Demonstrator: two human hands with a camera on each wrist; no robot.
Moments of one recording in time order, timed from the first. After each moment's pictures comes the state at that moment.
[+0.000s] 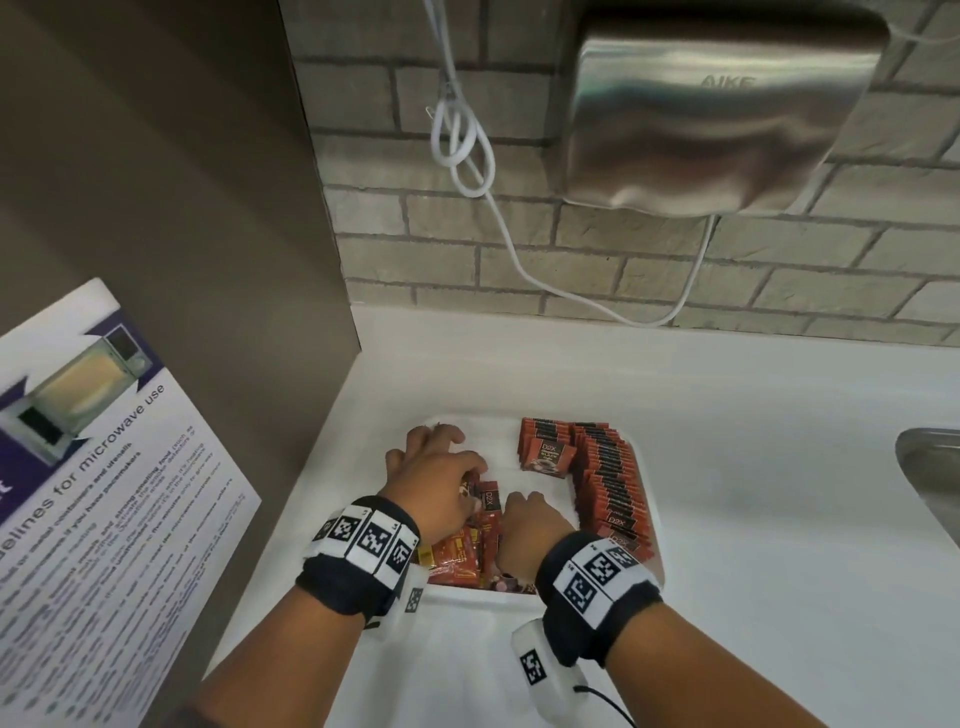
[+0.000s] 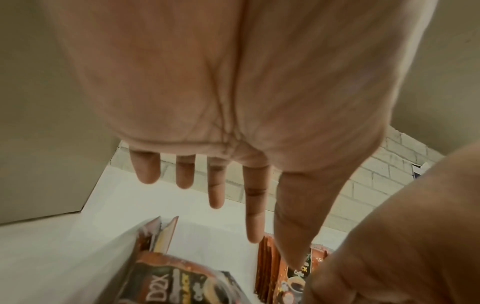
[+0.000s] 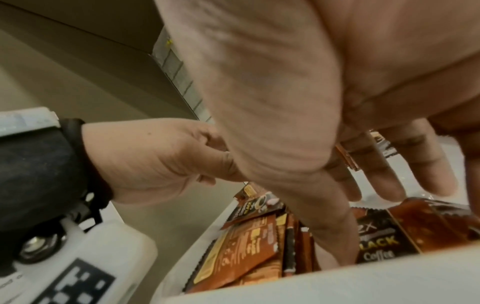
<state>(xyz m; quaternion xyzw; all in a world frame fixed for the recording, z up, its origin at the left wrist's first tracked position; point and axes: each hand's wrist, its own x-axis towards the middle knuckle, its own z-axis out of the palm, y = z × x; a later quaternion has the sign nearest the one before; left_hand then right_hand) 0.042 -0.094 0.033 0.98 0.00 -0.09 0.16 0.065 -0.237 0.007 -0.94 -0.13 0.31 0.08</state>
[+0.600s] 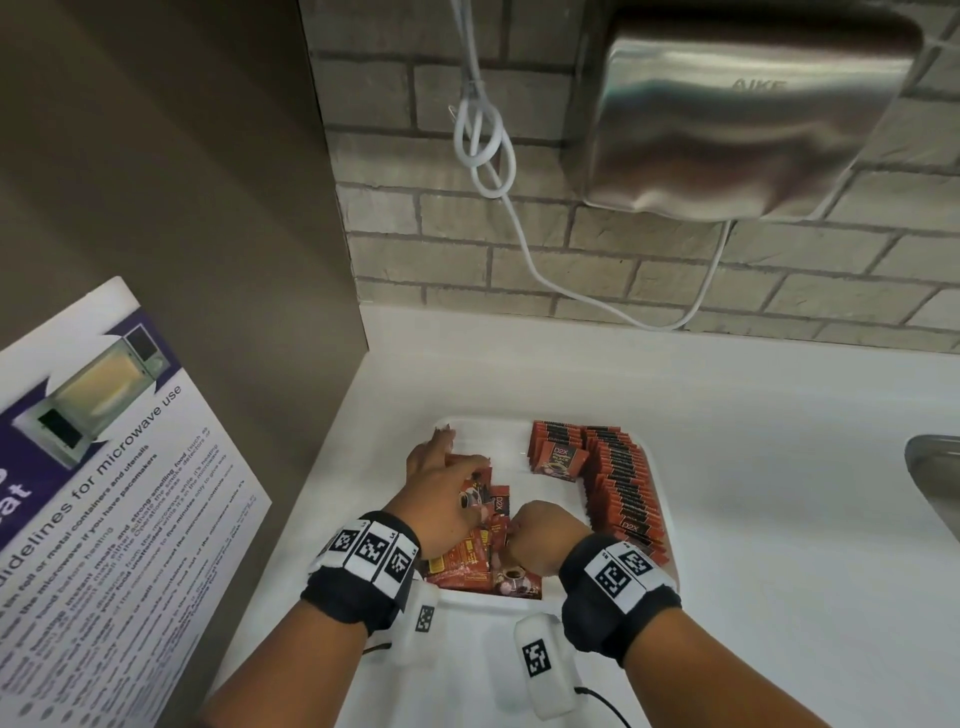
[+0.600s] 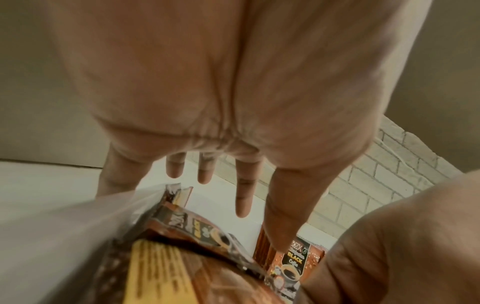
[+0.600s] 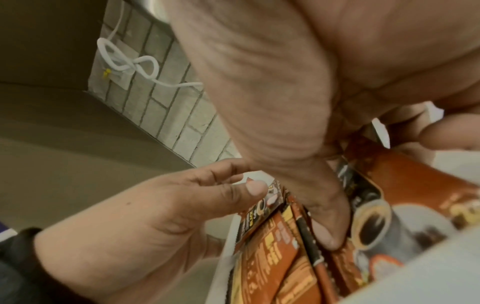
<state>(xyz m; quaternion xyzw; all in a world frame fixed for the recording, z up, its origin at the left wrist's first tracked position) 0.037 -0.080 0.011 0.95 0.03 -0.11 0.28 0.074 -0.238 0.007 -0.91 -0.13 0.36 0.14</state>
